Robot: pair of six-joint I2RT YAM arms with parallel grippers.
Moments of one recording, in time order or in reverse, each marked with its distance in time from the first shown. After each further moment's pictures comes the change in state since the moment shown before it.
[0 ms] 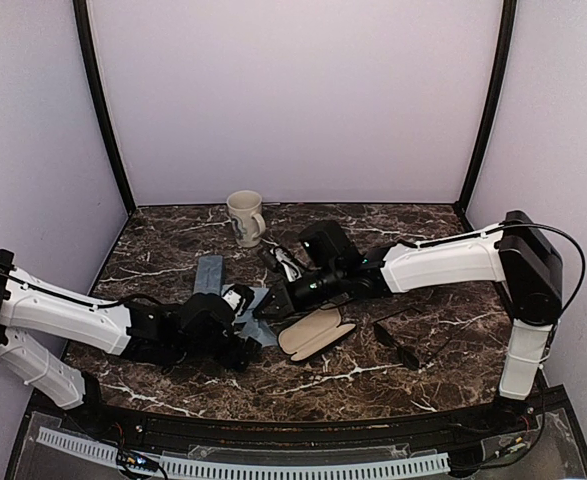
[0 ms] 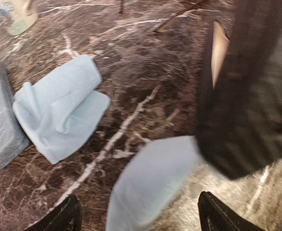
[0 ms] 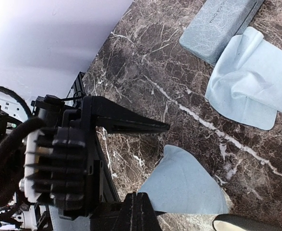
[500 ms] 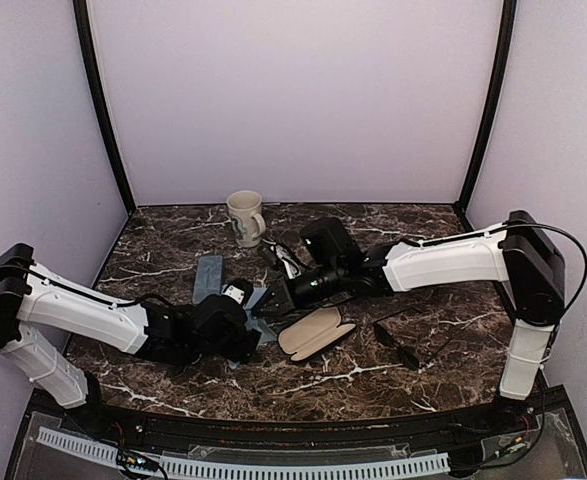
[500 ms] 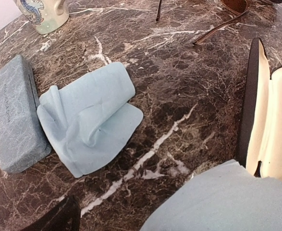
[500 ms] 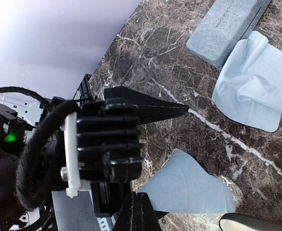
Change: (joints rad) left arm -0.001 0.109 0.040 0.035 -0.169 -0.045; right arm -0.001 -0.013 0.001 0.010 -0.016 0.024
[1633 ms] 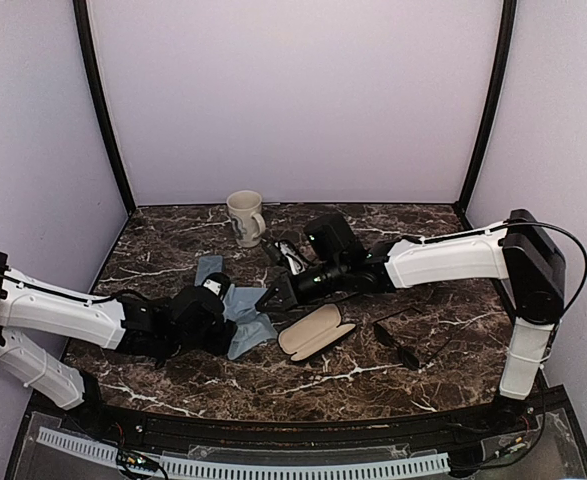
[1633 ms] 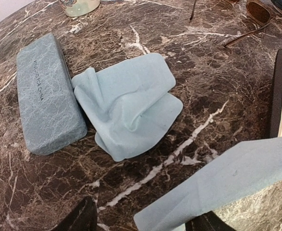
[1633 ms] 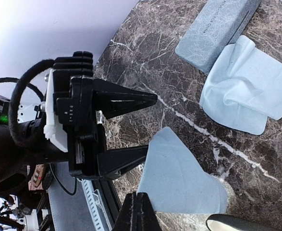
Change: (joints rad) left arm 0.084 -0.139 -0.069 -0.075 0.041 -0.026; right arm -0.026 0.000 0.000 -0.007 0.005 -0.013
